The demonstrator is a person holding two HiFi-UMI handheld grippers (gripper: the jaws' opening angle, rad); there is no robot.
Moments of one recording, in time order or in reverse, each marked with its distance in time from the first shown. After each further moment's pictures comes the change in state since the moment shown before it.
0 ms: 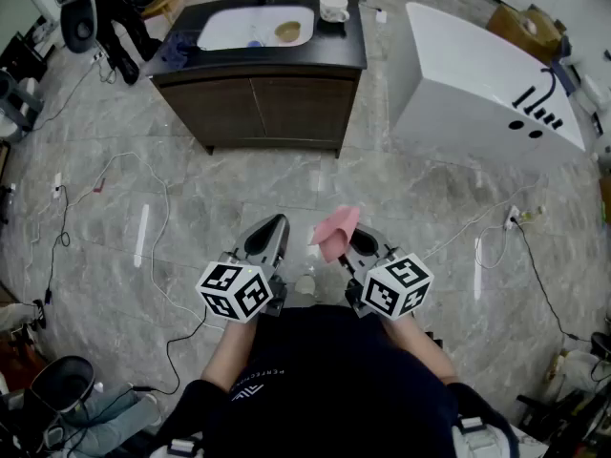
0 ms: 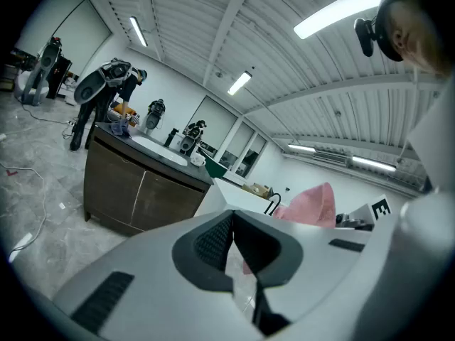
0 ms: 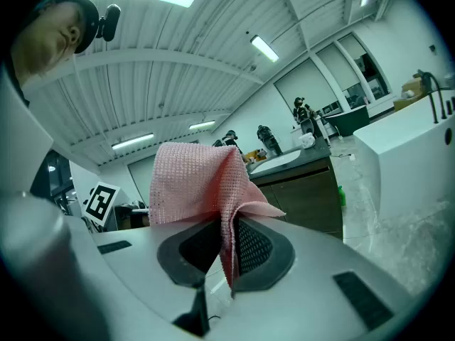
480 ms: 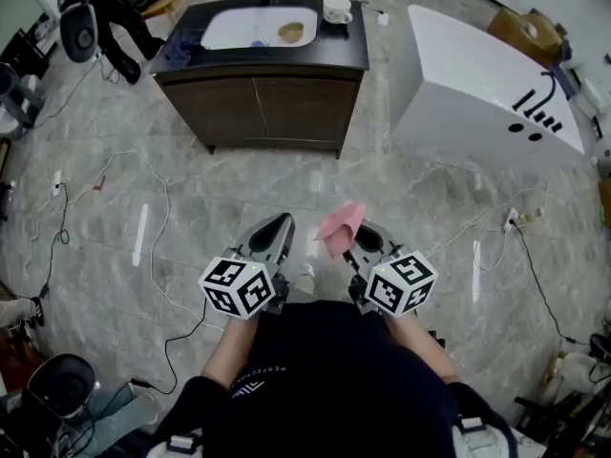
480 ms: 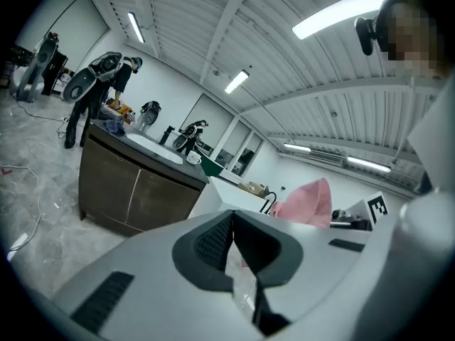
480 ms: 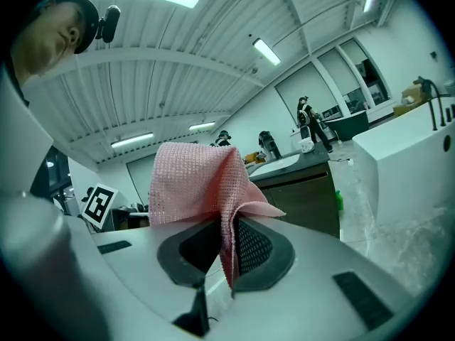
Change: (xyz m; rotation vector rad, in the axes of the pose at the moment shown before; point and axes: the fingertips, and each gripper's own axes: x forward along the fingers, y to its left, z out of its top) left arm 0.002 -0.006 -0.001 -0.006 0.017 -0.040; right arm -0.003 -0.001 0.009 -0.016 -0.014 -0.018
